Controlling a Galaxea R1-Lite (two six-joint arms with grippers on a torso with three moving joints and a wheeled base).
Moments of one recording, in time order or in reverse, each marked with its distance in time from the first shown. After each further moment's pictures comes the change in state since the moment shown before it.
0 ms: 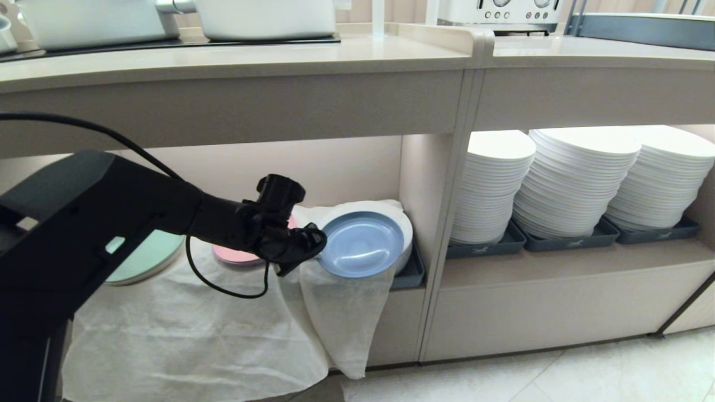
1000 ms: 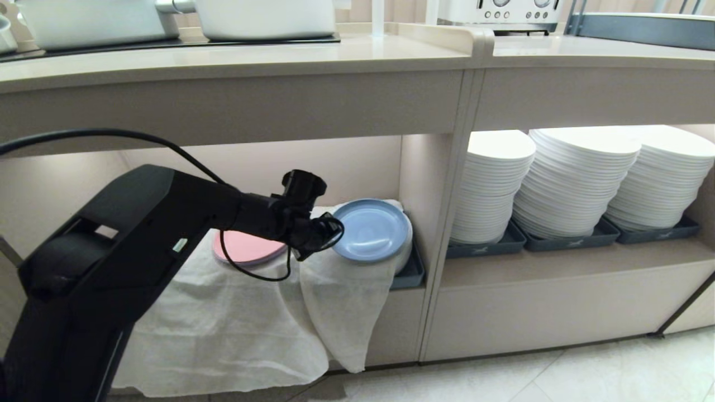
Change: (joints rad) left arm -0.025 0.171 -0.273 0.040 0.101 -0.031; right arm 0.000 0.000 0.000 0.000 0.000 0.000
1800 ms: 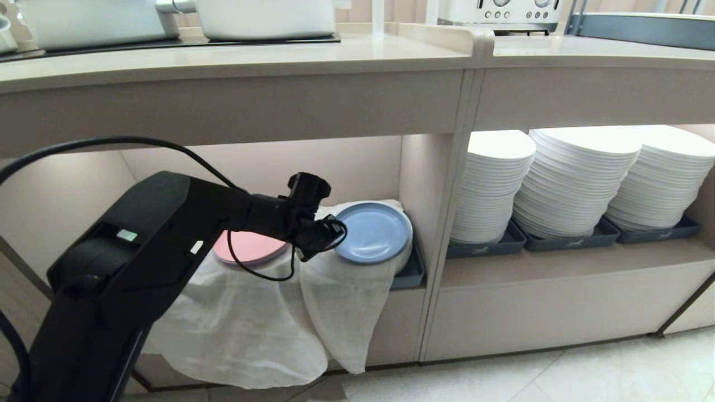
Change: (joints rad) left arm 0.000 0.059 -0.088 0.056 0.005 0.001; right arm 0.000 0.000 0.000 0.000 0.000 0.000
